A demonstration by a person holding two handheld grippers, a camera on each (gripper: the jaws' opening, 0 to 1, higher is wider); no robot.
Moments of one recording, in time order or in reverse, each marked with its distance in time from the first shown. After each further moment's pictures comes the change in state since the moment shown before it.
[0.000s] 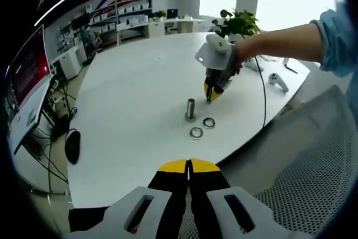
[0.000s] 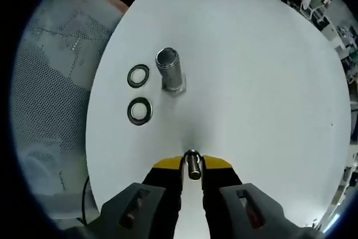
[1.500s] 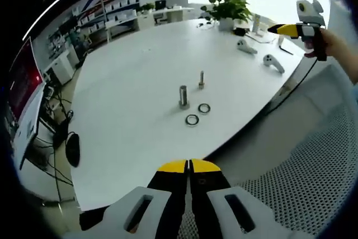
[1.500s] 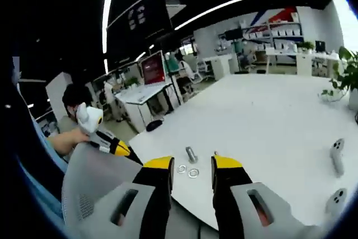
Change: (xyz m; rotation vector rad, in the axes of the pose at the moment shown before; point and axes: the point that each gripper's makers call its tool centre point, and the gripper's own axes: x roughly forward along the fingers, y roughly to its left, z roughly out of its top) left arm 0.002 -0.009 -0.016 0.097 0.099 -0.013; right arm -0.231 0.116 -0.051 0.949 -1.051 -0.277
